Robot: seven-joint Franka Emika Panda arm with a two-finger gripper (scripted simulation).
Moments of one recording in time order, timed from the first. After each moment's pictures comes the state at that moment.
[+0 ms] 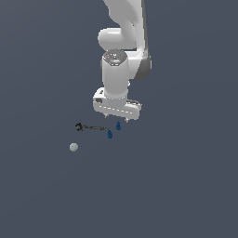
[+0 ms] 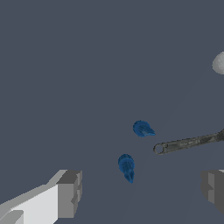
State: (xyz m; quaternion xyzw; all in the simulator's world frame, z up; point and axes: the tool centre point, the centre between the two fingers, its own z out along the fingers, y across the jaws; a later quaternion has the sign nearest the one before) arm -0.055 -0.011 0.162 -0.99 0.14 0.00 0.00
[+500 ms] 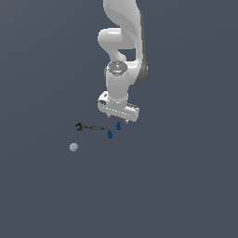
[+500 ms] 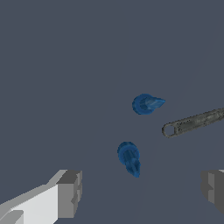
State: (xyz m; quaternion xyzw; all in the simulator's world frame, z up) arm -0.095 -0.005 0.108 -0.98 0.19 0.00 0.00
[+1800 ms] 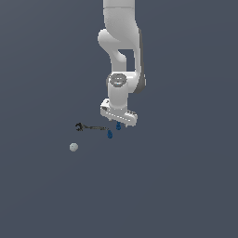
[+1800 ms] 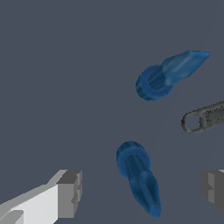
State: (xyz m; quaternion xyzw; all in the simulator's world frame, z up) arm -0.111 -0.003 0.051 -0.98 0.20 0.00 0.00
